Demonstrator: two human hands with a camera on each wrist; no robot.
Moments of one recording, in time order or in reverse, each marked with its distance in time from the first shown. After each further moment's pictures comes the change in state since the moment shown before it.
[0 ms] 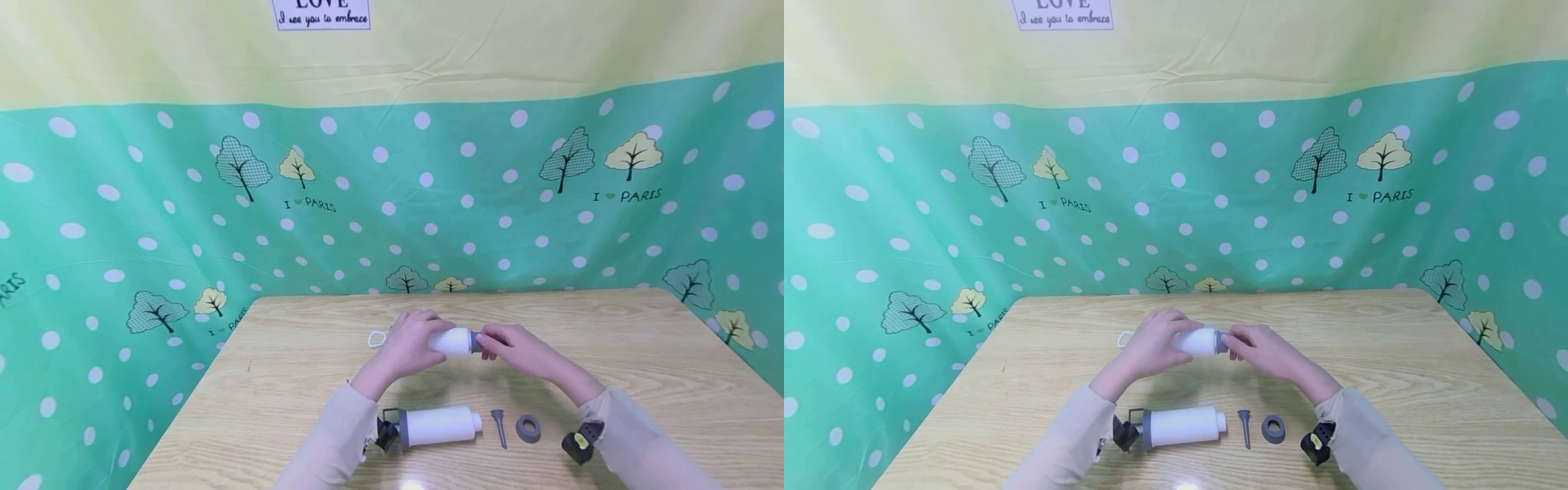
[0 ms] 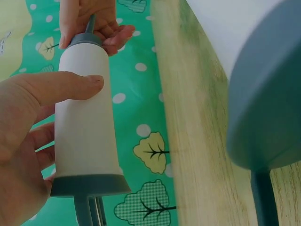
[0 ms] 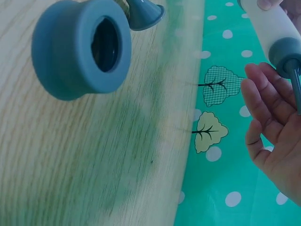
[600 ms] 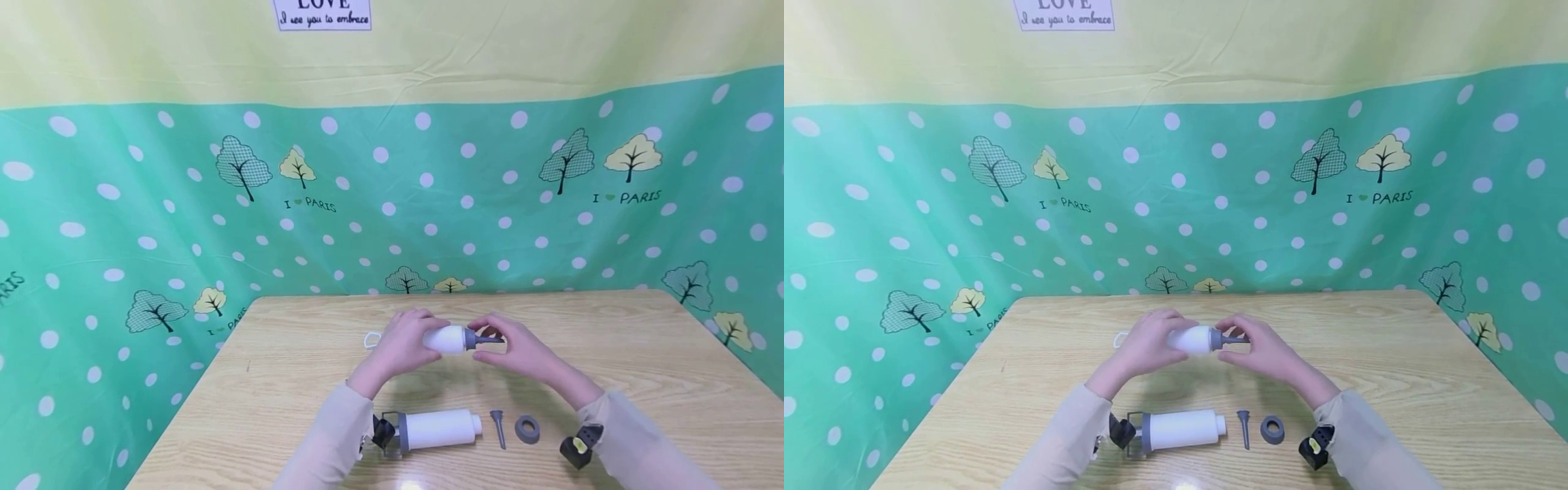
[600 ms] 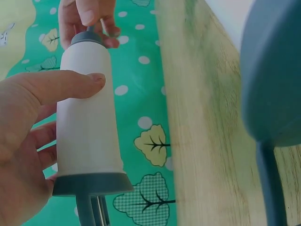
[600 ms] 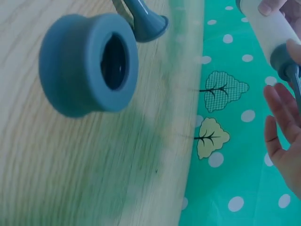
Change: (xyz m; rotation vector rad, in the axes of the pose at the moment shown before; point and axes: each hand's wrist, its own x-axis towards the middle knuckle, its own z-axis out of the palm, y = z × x) left_hand 0.000 -0.008 0.001 -0.016 0.006 -0.006; right_hand 0.001 0.004 0.007 0.004 0.205 -0.168
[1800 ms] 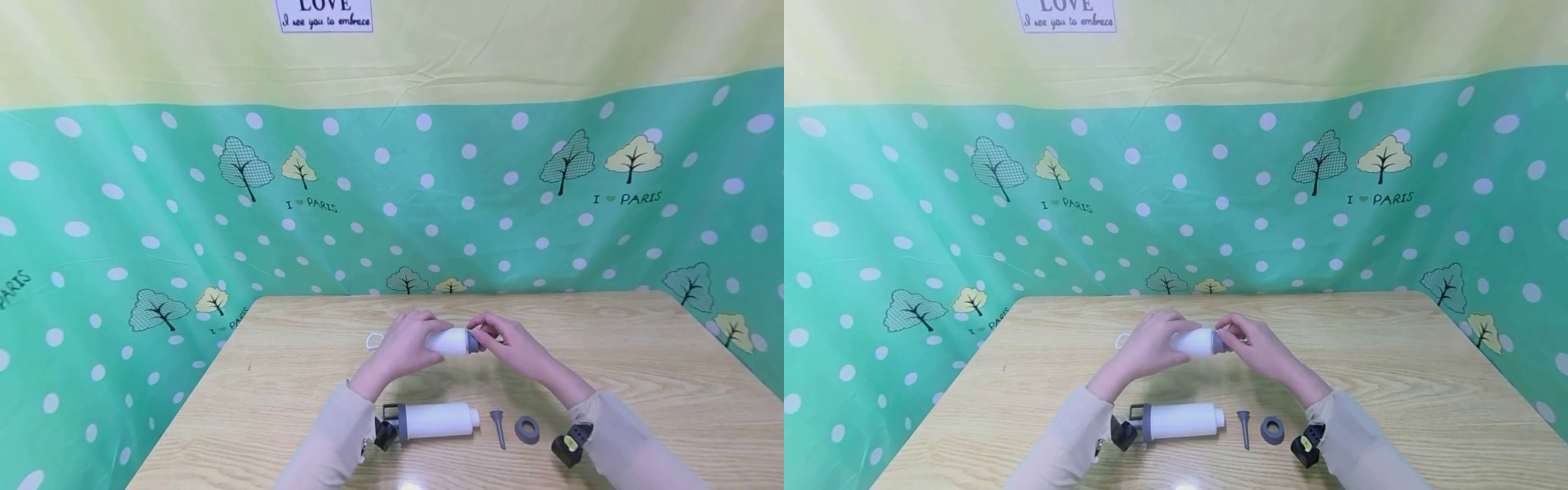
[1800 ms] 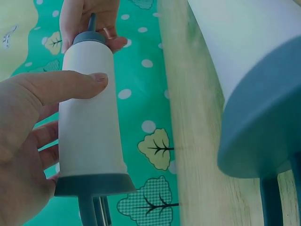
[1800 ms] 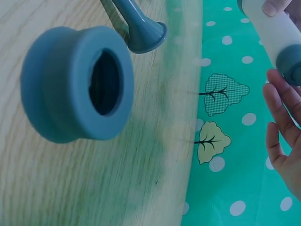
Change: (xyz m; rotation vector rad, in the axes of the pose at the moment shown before) left_hand -0.002 0.006 -0.003 0.000 -0.008 0.001; right_hand 0.005 -0.008 0.002 0.057 -0.009 0.117
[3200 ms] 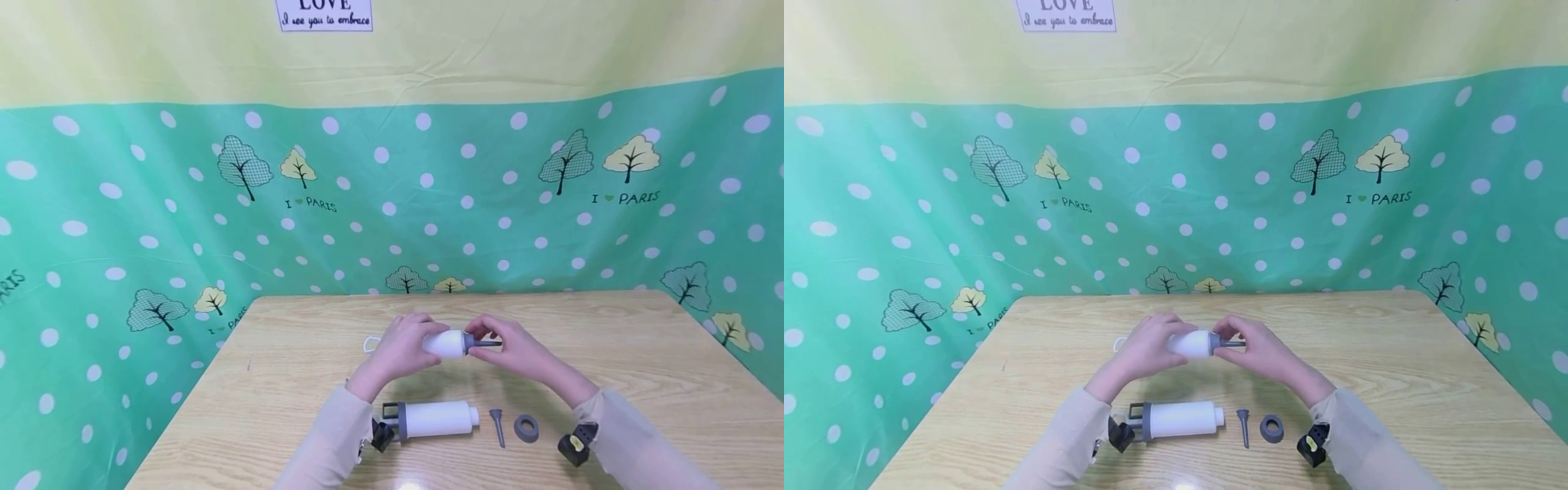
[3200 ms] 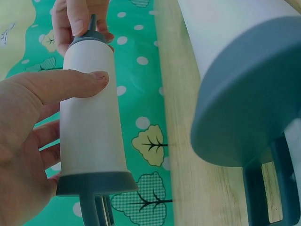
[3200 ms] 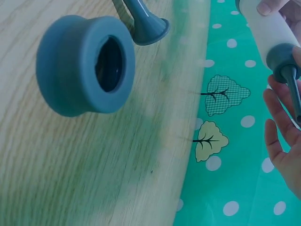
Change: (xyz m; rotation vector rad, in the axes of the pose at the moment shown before) left_hand -0.005 -0.005 0.004 -0.012 -0.005 -0.010; right_hand -0.001 0.003 -0.001 -0.106 -0.028 -0.145
